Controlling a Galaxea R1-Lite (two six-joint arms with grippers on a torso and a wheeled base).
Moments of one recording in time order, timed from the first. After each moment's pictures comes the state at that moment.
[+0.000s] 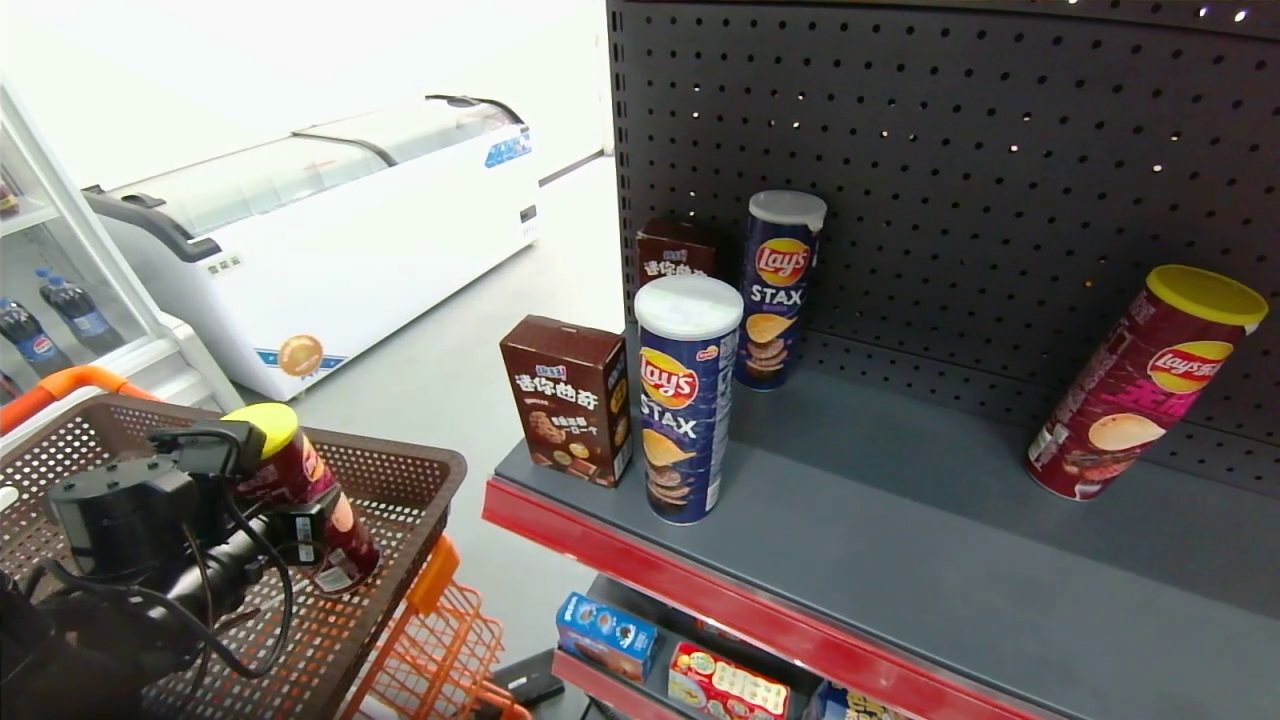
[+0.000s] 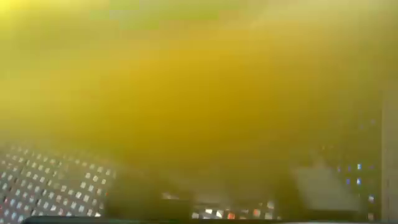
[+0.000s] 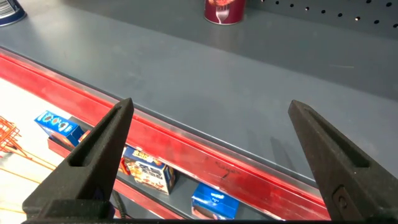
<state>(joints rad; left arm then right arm) 0.10 1.91 -0.29 -1.35 0.09 0.10 0.00 0.00 0.00 0.00 0.03 -0.01</state>
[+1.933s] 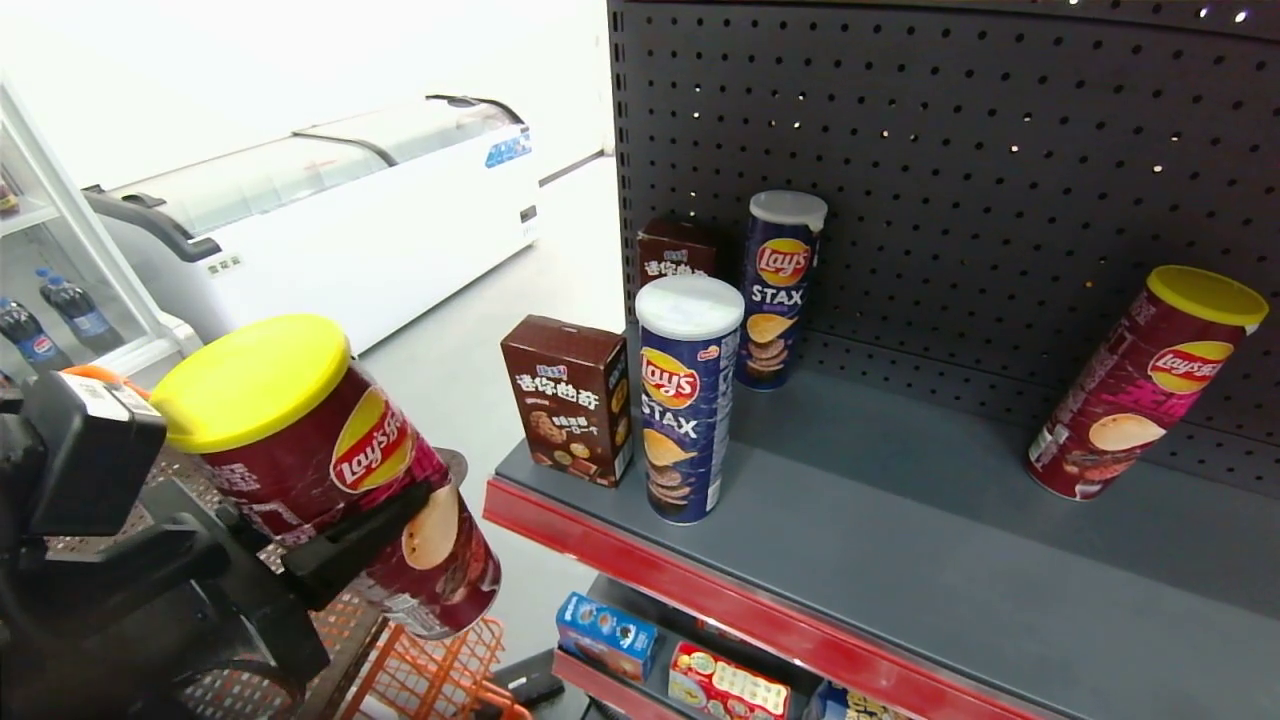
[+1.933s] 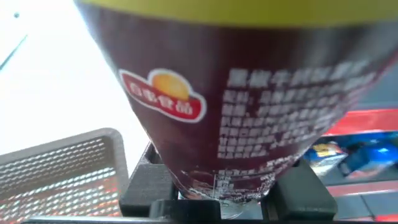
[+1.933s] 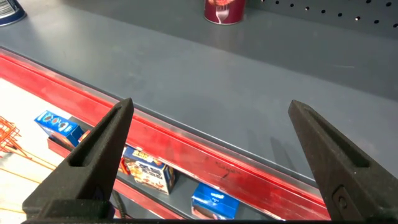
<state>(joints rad) -0.53 1.15 -0.32 -0.80 0.00 0.06 0.00 0.00 0.00 0.00 0.03 -0.01</state>
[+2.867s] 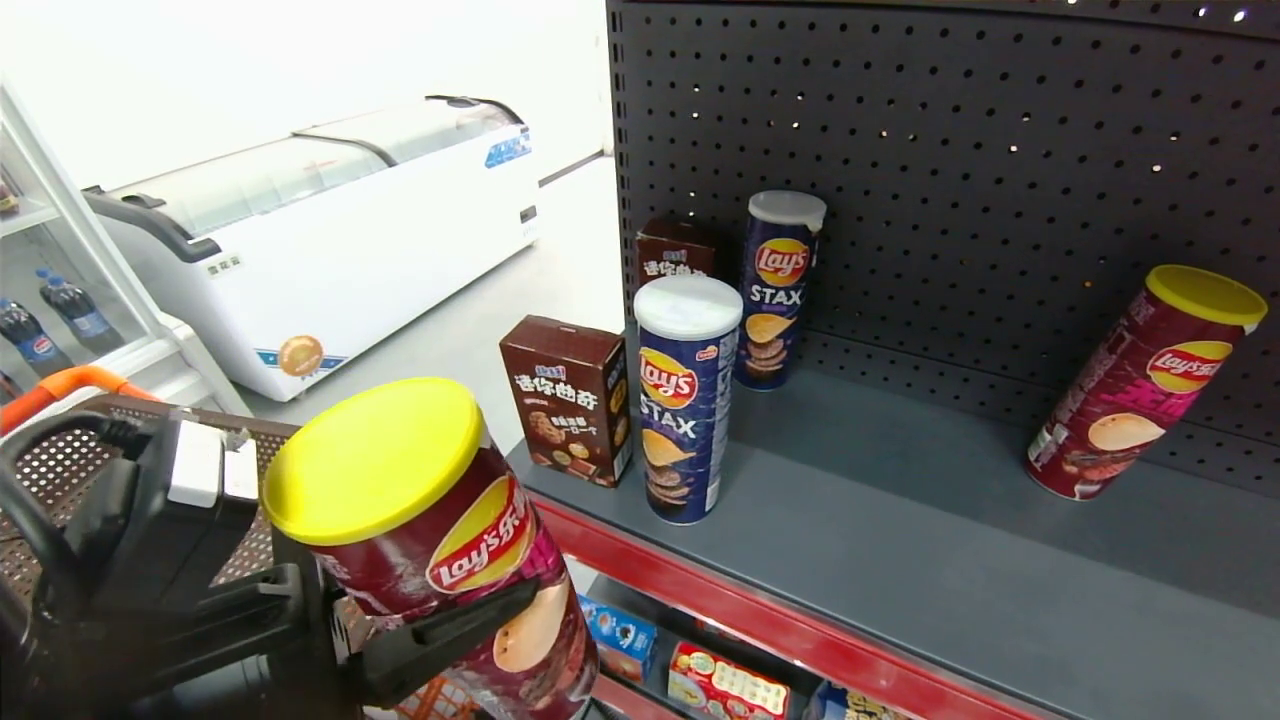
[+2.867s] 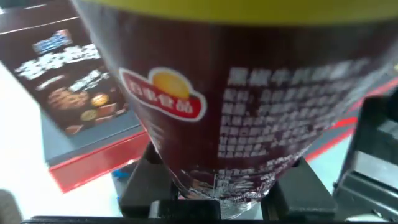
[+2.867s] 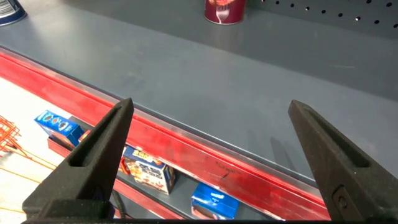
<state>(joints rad) -0.61 1.23 -0.34 -0.80 -0.35 0.09 0.00 0.00 0.00 0.00 0.03 -0.01</state>
